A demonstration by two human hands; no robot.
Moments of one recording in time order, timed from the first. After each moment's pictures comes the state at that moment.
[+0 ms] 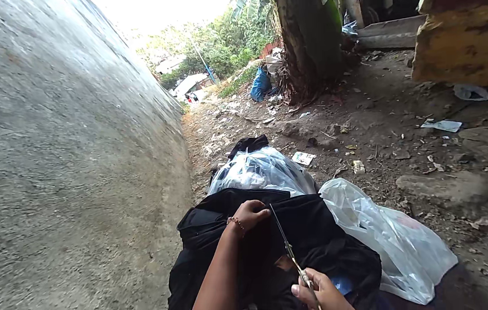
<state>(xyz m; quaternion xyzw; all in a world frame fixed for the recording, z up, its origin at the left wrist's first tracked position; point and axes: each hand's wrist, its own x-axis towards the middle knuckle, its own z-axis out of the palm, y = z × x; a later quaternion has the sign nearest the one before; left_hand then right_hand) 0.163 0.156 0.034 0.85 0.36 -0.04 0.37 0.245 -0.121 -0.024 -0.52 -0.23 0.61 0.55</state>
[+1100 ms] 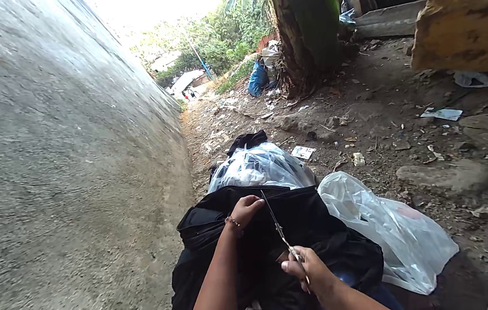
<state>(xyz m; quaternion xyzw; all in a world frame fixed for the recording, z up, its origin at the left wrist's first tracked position) 0.159 0.154 0.033 0.78 0.39 0.08 0.47 0.254 -0.077 -0.011 -0.52 -0.25 0.62 0.52</state>
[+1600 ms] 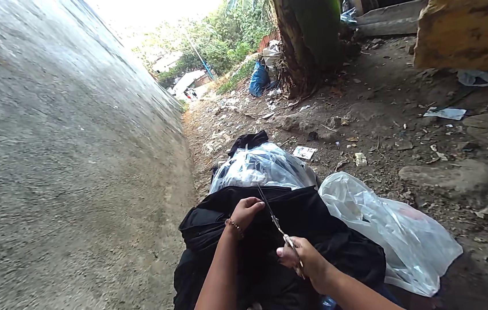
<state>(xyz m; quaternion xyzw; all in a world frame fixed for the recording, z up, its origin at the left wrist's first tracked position) 0.155 0.150 0.036 0.78 0.38 0.09 0.49 0.262 -0.055 0.002 -0.51 -0.22 0.65 0.52</state>
